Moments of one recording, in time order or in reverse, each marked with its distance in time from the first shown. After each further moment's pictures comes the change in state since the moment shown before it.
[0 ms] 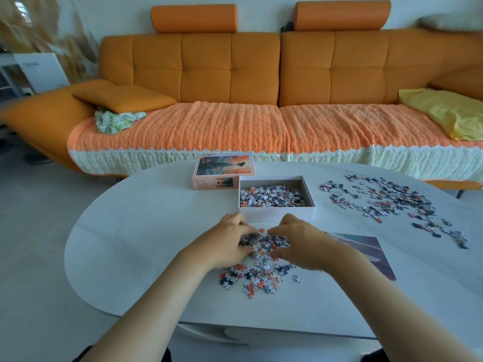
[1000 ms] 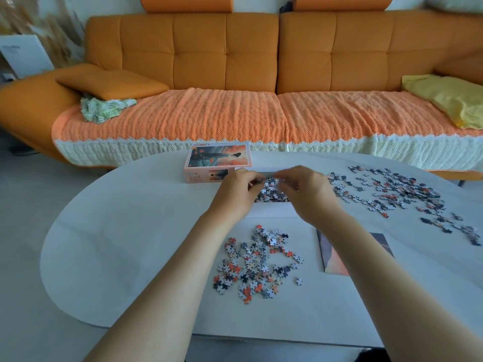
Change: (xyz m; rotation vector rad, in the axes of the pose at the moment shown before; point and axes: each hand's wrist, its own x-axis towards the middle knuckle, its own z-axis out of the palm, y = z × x) left_hand 0.081 0.011 -0.018 -0.264 0.460 -0.009; right_hand 0.051 0.019 -0.031 0.264 0.623 0.006
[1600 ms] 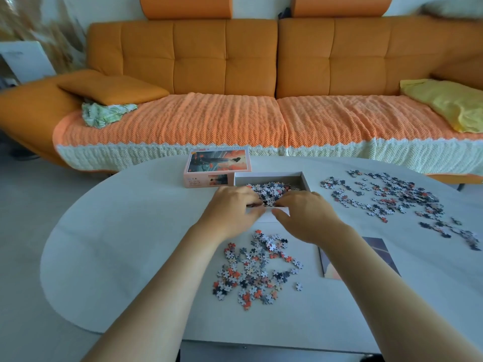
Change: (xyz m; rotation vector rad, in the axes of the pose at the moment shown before) left_hand -0.014 -0.014 -0.005 0.292 -0.098 0.215; right_hand -0.012 0.011 0.009 -0.509 -0.303 -0.051
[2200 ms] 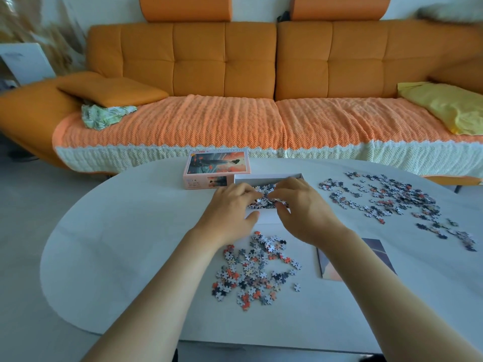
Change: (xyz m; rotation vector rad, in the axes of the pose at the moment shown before) left_hand -0.009 0.005 -0.005 0.074 -0.030 0.000; right_hand -0.003 -0.002 -0.006 0.276 0.290 -0.182
